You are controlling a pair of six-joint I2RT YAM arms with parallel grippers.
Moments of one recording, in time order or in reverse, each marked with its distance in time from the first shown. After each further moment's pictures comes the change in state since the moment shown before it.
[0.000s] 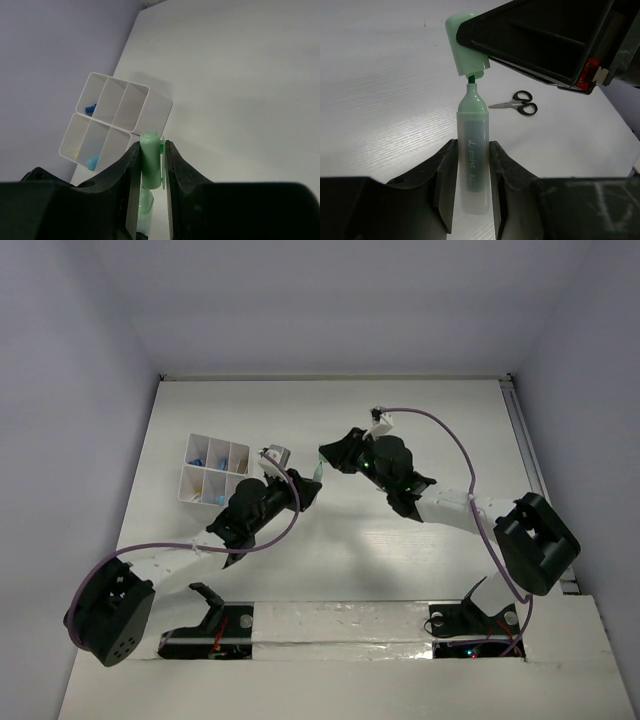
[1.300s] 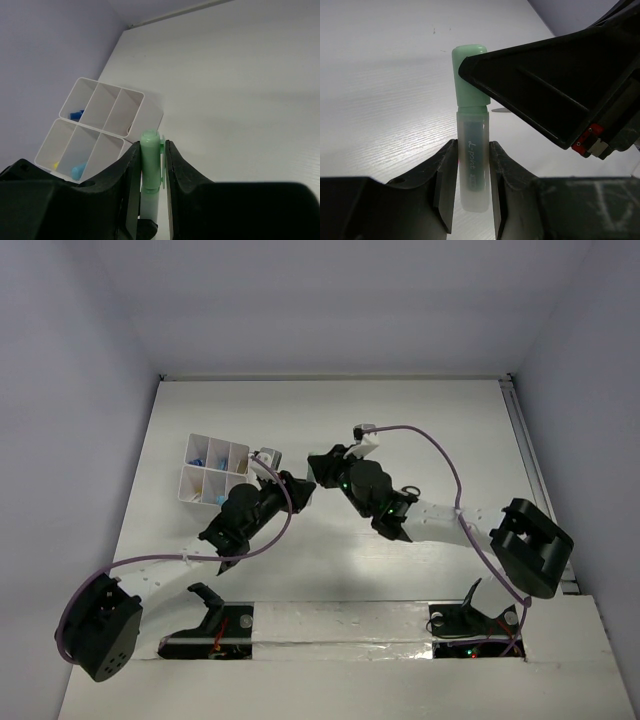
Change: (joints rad) left arm 0.006 -0.098 -0.032 -0.038 -0.050 -0.009; right arm 0.221 0.005 -0.014 0.065 0.343 -0.136
